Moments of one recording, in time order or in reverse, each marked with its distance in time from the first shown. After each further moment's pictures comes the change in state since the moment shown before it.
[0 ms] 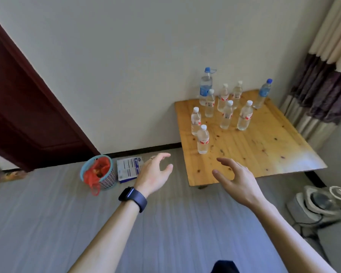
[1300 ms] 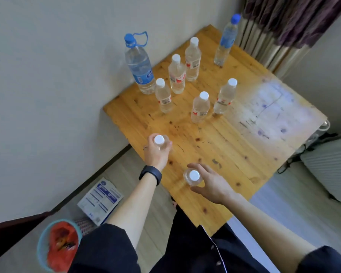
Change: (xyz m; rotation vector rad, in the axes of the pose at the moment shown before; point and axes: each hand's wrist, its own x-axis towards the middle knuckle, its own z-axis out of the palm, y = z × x) left_hand 0.520 -0.011 0.190 -0.242 -0.340 -0.210; right_hand 0.365 0.117 0.130 0.058 -0.266 0.482
